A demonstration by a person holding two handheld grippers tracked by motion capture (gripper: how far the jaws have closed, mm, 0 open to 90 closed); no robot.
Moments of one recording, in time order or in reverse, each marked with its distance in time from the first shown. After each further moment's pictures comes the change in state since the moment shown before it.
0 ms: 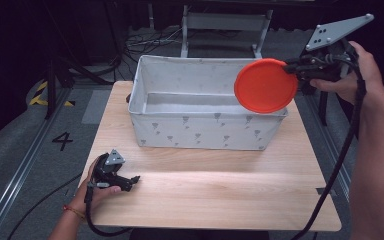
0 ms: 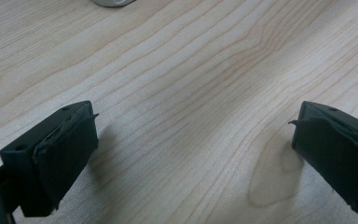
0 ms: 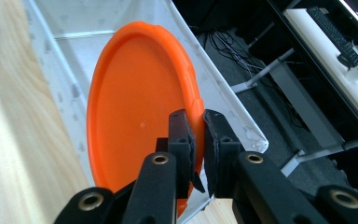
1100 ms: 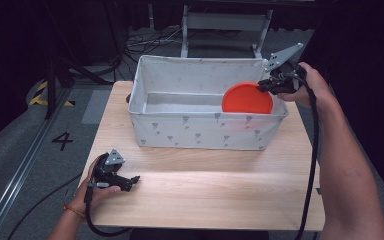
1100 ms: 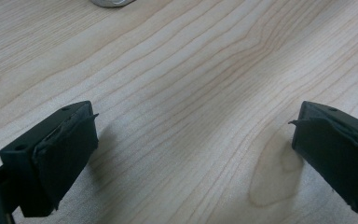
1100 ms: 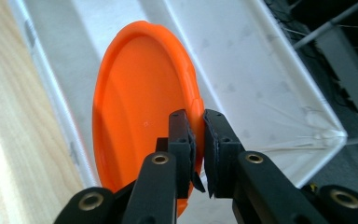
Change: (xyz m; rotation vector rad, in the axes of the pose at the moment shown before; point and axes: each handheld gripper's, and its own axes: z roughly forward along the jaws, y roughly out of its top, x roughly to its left) left arm 0.001 0.000 0.000 0.000 -0.004 0.005; right arm 0.004 -0.035 0.109 0.138 0.136 -0.018
